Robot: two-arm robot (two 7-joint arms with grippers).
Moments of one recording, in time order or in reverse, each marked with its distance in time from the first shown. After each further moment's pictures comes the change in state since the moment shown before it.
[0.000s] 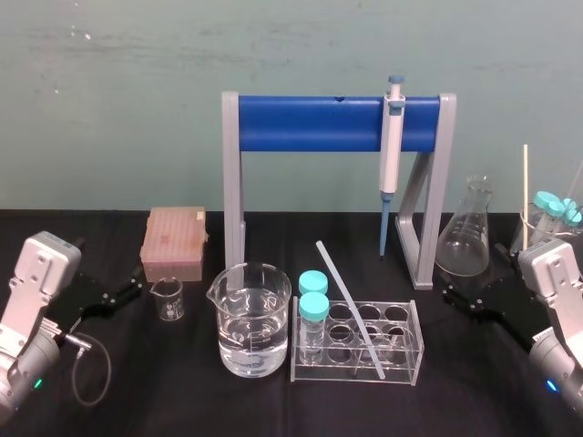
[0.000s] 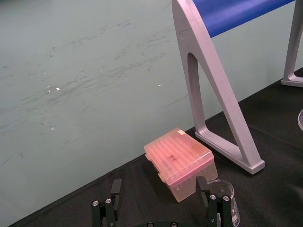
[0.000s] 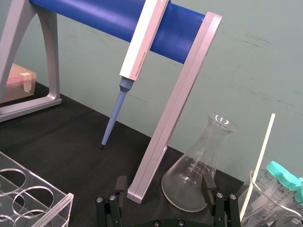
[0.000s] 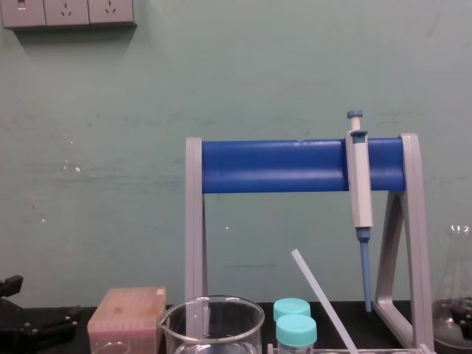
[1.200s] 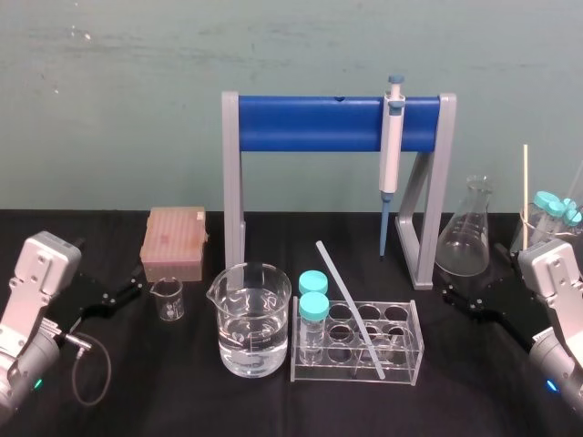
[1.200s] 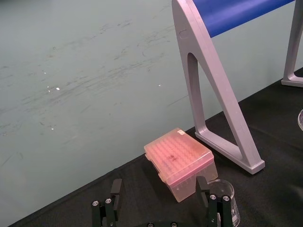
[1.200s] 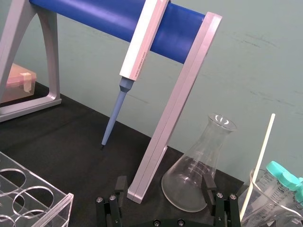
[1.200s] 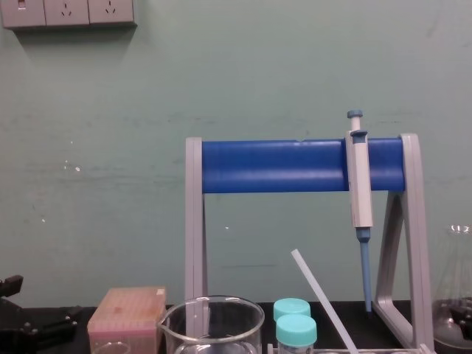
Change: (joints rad) left arm 0.000 0.000 0.000 0.000 0.000 0.000 0.000; right arm 0.000 0.000 0.000 0.000 0.000 0.000 0.000
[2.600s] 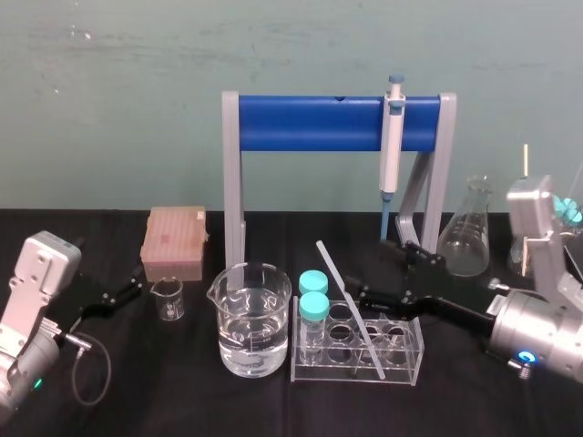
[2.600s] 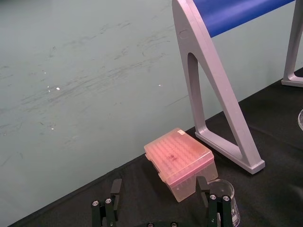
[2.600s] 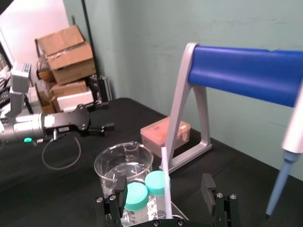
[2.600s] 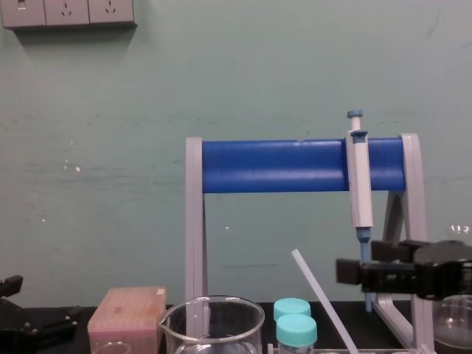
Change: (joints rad) left arm 0.000 0.000 0.000 0.000 0.000 0.000 0.000; right arm 0.086 0.005 0.020 -0.130 0.372 0.212 0.606
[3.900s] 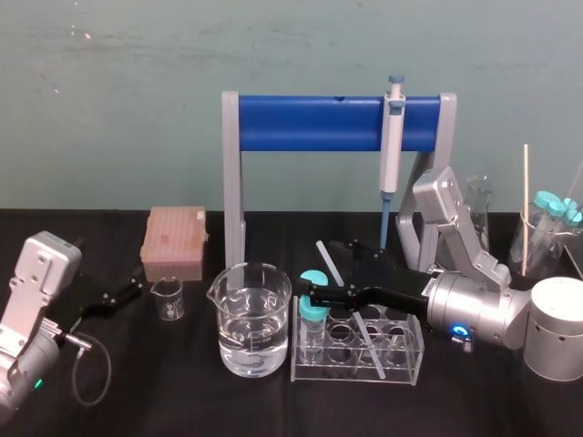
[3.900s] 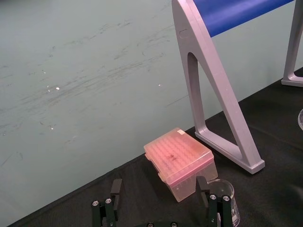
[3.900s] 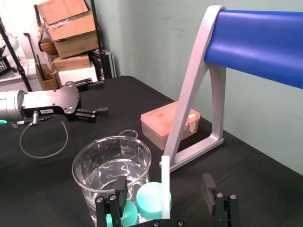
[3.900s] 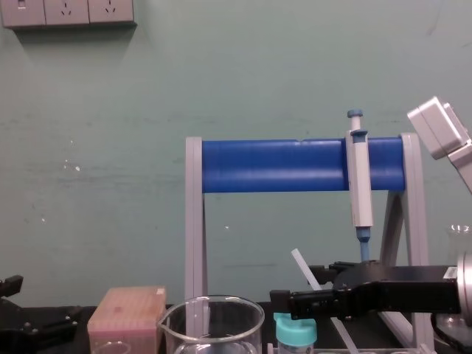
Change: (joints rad) left arm 0.000 0.000 0.000 0.000 0.000 0.000 0.000; right arm 0.214 -0.154 -0.143 0.256 -0.135 0.022 0.044
